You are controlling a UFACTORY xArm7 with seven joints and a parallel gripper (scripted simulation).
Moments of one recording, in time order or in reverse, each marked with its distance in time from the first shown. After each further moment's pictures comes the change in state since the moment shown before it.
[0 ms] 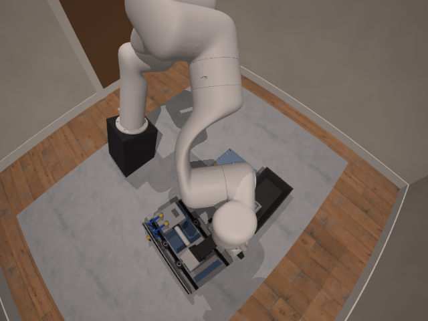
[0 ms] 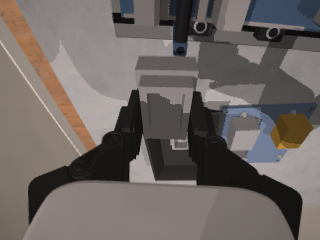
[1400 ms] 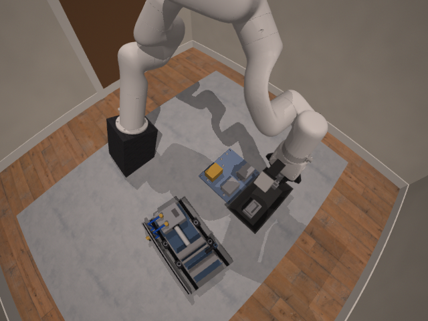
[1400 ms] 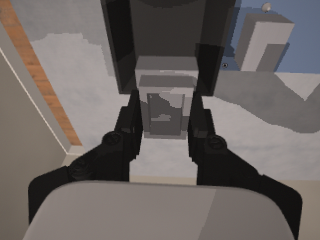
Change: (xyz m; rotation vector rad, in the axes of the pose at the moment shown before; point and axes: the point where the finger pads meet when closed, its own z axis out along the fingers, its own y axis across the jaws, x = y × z) arm -0.275 0.040 0.000 0.001 0.003 -0.091
